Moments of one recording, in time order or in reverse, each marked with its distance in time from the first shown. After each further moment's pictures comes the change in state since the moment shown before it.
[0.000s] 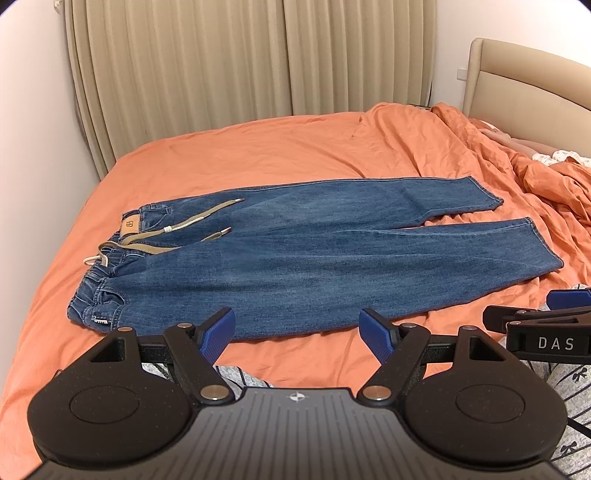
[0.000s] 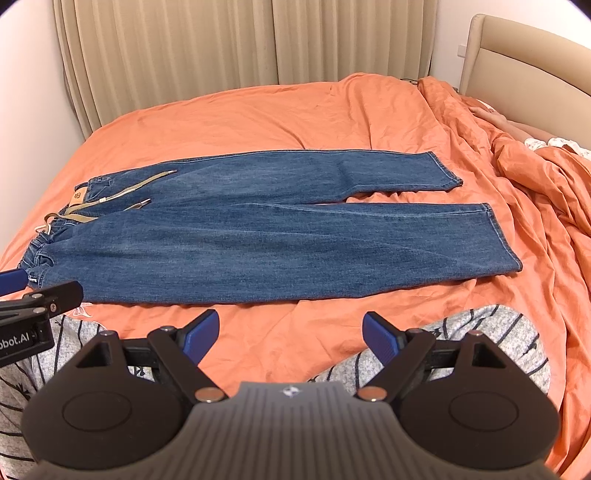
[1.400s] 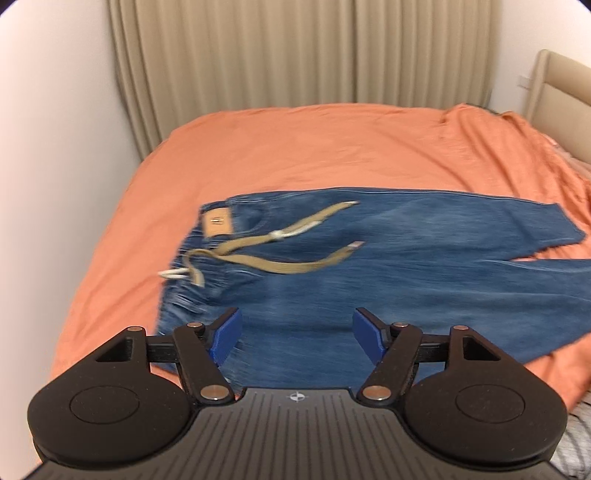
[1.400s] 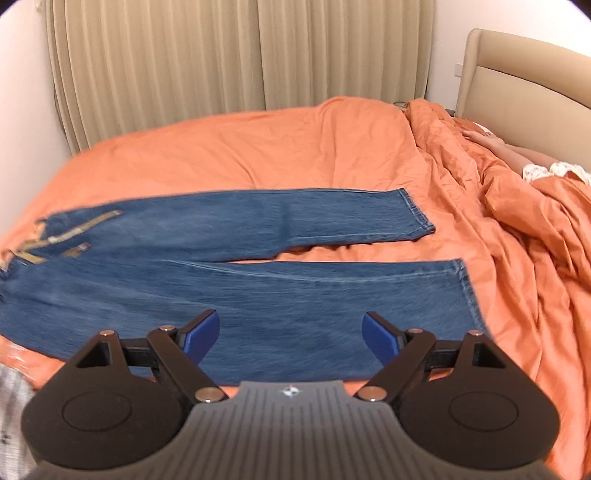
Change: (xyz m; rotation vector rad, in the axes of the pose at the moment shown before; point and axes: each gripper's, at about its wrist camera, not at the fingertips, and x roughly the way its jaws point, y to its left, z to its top) left arm 0.083 0.198 0.053 -0.085 0.083 0.077; right arm 0.080 -0.137 0.078 -0.036 -0.071 0.004
